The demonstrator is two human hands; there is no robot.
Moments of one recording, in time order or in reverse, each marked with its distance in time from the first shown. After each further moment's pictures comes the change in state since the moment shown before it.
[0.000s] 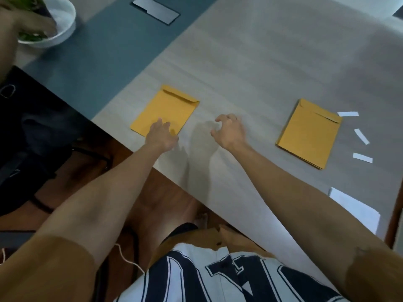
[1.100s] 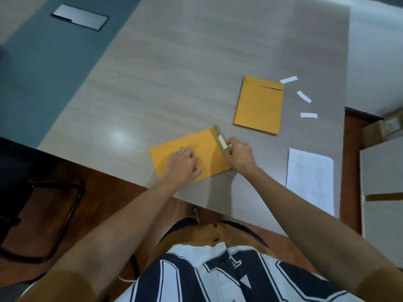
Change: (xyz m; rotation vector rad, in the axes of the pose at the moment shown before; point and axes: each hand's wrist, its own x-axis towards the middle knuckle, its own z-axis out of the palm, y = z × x) left_hand -0.090 0.100 0.110 0.368 0.195 0.819; right_hand -0.122 0.132 0.000 0.229 0.031 0.331
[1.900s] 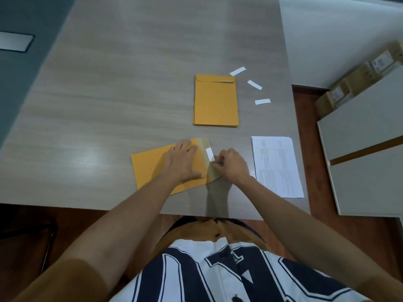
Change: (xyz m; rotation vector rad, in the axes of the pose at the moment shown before) left_hand 0.077 0.073 -0.001 0.034 -0.206 0.100; right_hand -0.042 0.071 -0.021 -0.054 0.055 0.170
